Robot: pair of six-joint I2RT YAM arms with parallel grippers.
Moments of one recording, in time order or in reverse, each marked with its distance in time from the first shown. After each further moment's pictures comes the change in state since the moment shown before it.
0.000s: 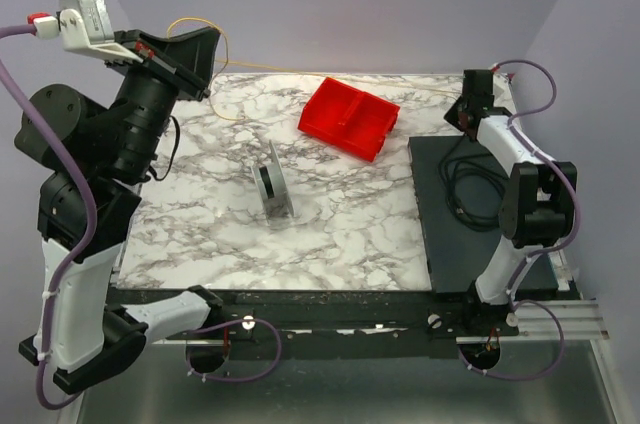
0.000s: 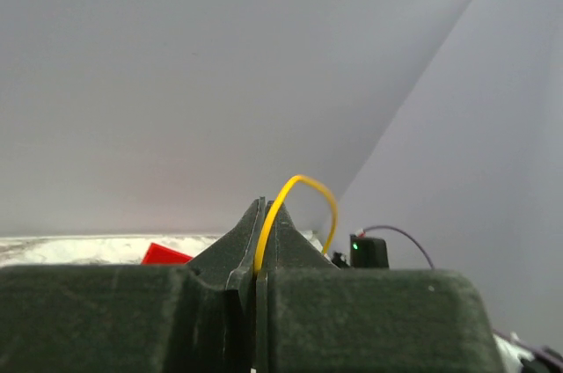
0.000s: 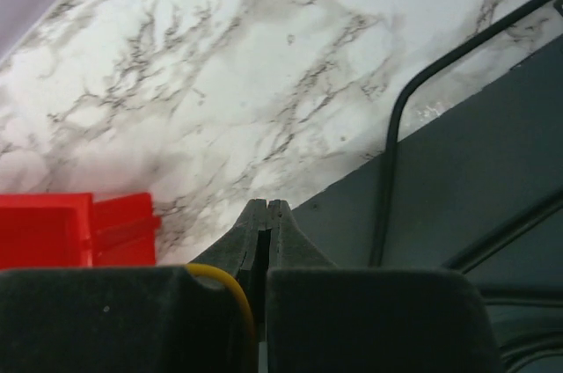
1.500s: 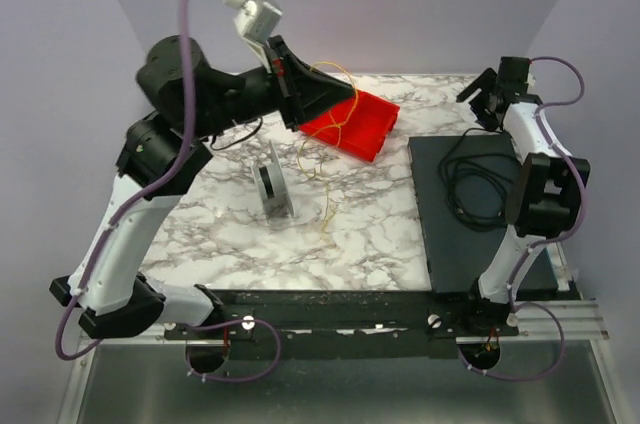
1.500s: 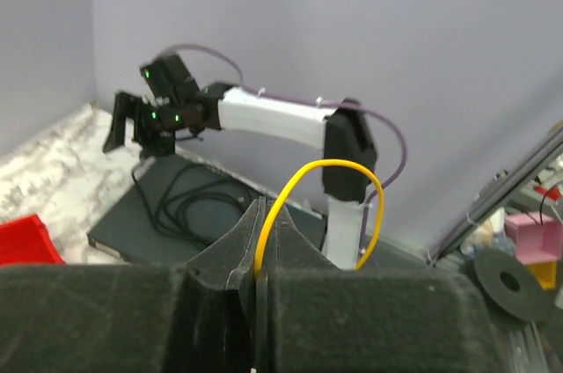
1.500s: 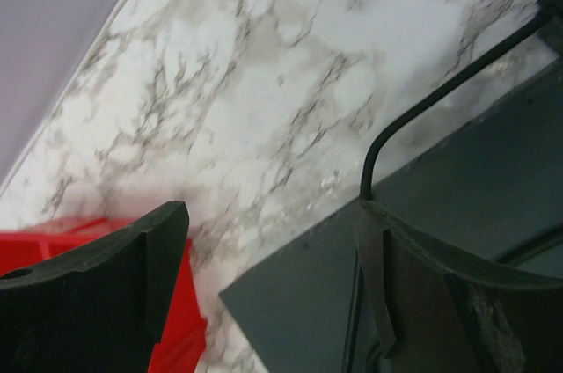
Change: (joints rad) left arm -0.118 0.214 0.054 -0.008 0.729 -0.019; right arm -0.208 0.164 0.253 -0.174 -0.236 0.063
